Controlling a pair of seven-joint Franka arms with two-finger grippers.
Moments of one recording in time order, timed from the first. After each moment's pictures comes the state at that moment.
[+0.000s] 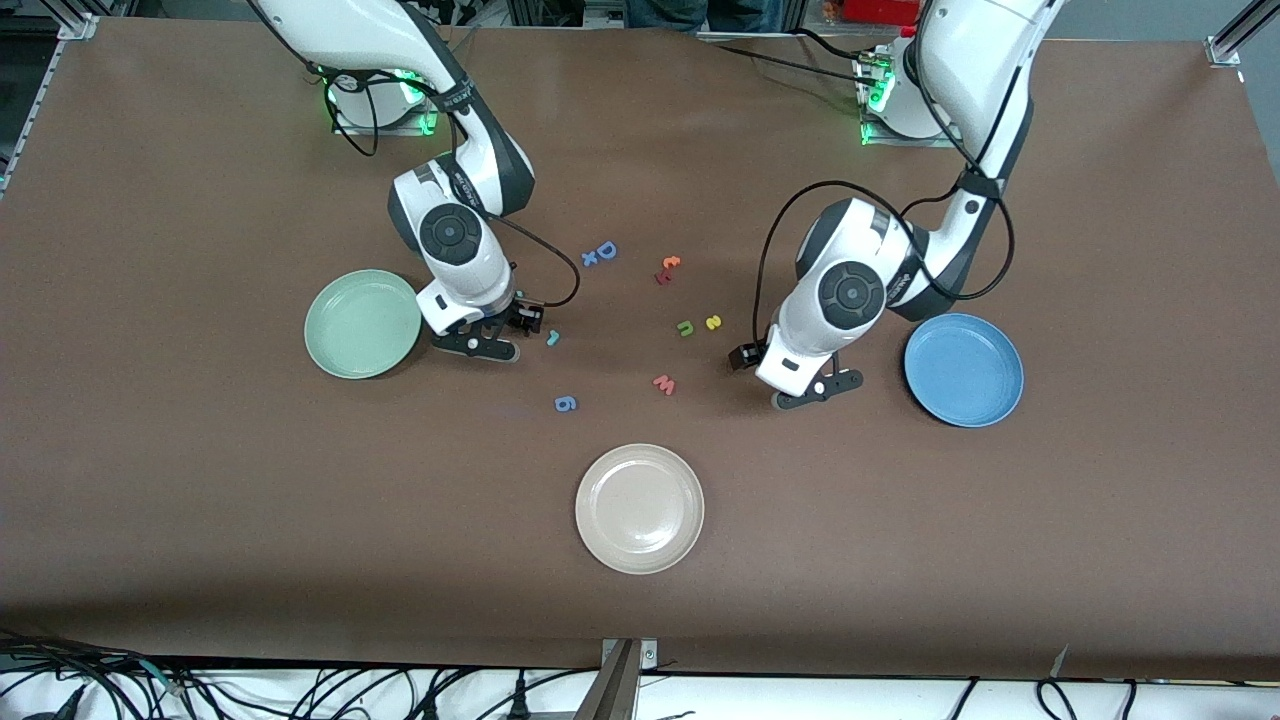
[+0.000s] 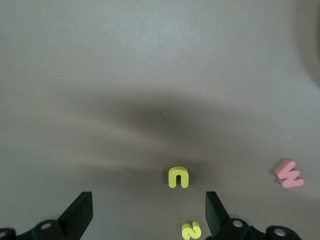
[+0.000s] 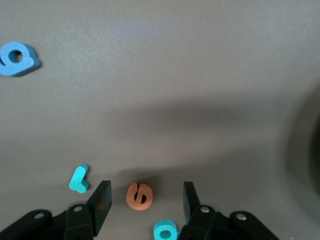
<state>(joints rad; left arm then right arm) -0.41 0.57 -0.10 -1.78 -0.12 2.24 -0.76 0.60 0.47 -0.04 -2.04 0.02 2.45 0.72</state>
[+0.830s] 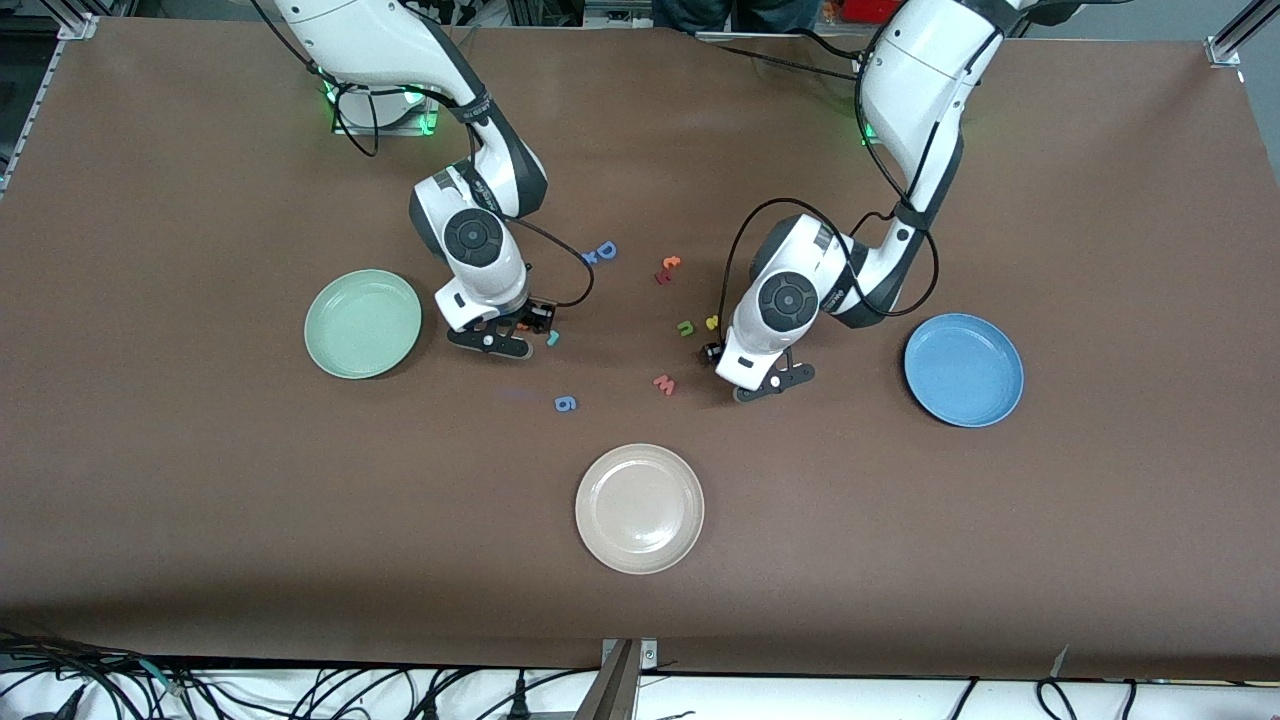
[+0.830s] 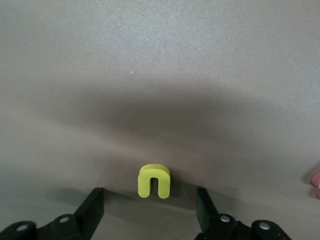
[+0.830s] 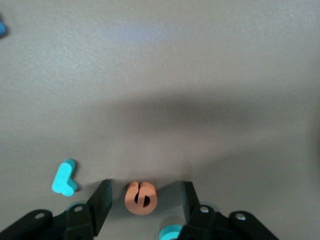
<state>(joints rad) -0.48 0.68 -0.10 -1.78 -0.12 2.34 -0.84 0.63 0.51 -0.04 -2.07 0.02 2.51 0.77</state>
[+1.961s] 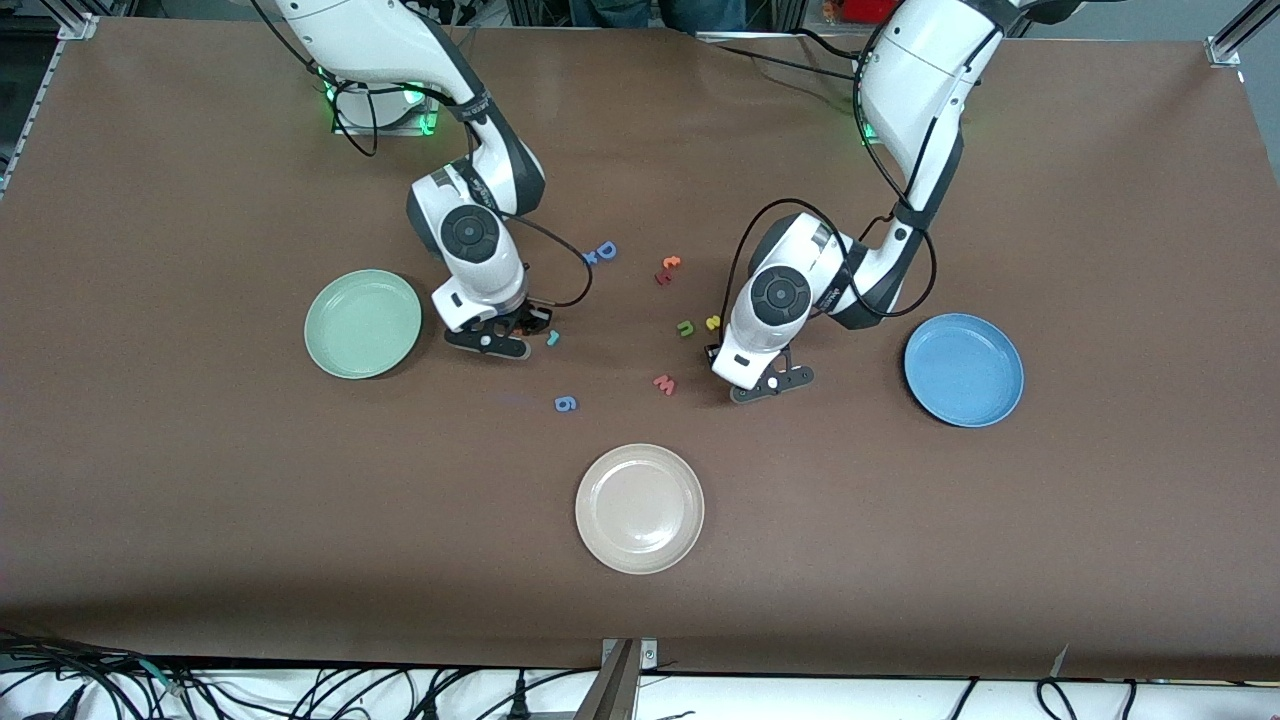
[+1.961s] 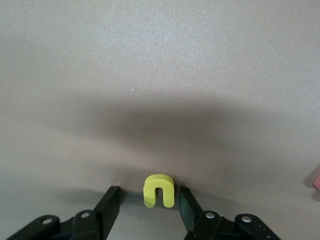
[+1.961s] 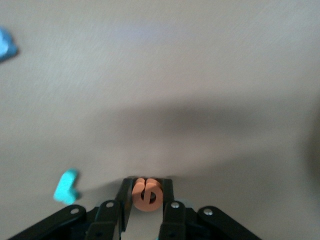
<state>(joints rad) -0.49 0.68 -0.09 -1.78 -0.04 2.34 -0.84 0.65 0.49 -0.10 -2.06 0.01 2.49 0.71</state>
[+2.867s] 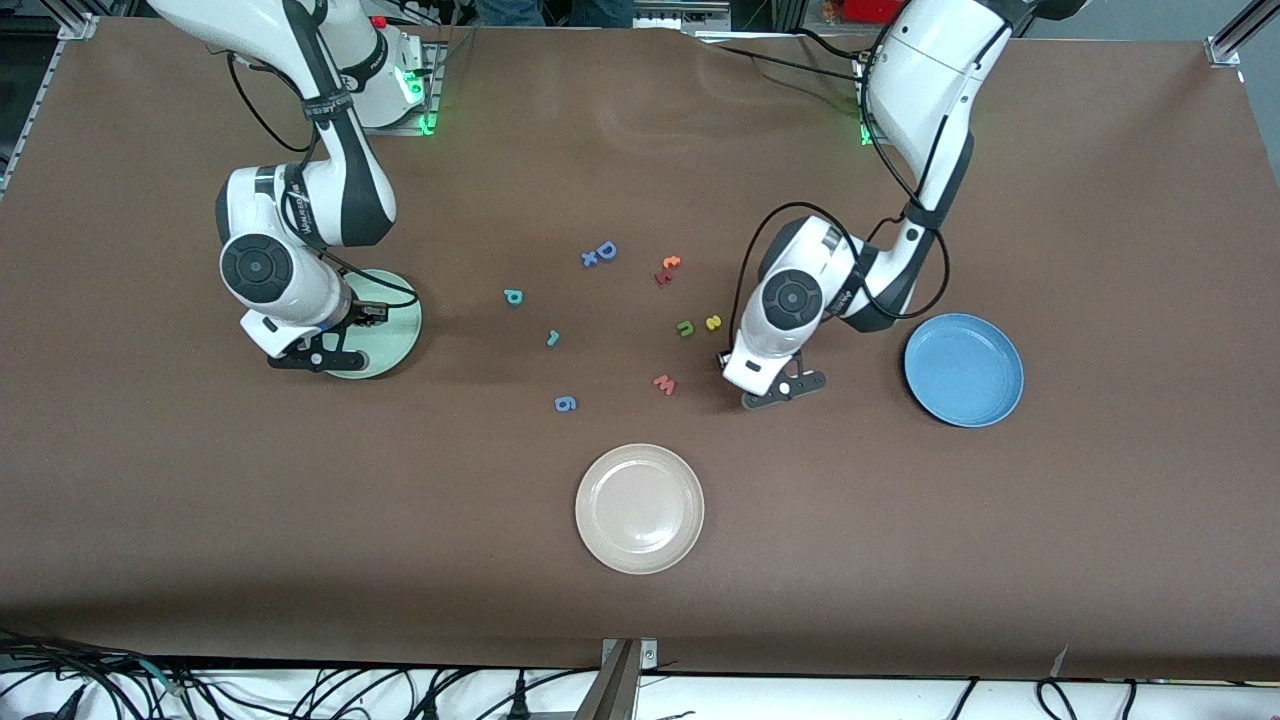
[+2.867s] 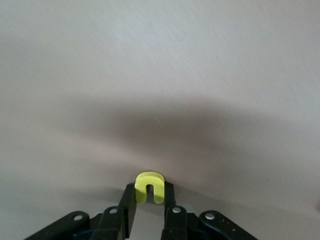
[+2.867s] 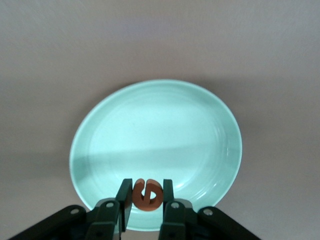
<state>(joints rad) -0.47 0.66 -0.05 -1.78 -0.02 2.34 -0.82 0.64 0.32 -0.45 -2.13 0.01 2.17 0.17</state>
